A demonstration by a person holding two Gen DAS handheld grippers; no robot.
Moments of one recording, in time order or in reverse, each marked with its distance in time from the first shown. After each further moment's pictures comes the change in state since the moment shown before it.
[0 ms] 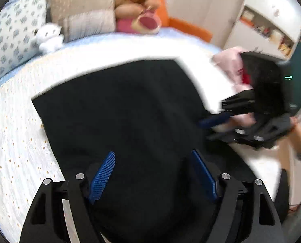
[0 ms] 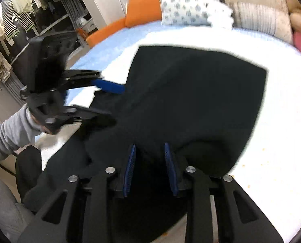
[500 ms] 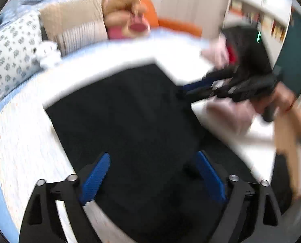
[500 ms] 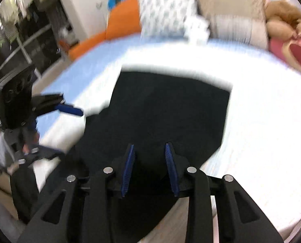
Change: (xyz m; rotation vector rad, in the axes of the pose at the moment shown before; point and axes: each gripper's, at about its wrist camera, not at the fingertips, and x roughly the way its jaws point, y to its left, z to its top) left arm -0.036 -0.020 0.000 0.055 -0.039 0.030; right arm -0.034 -0.013 0.029 0.092 -0.116 -0.131
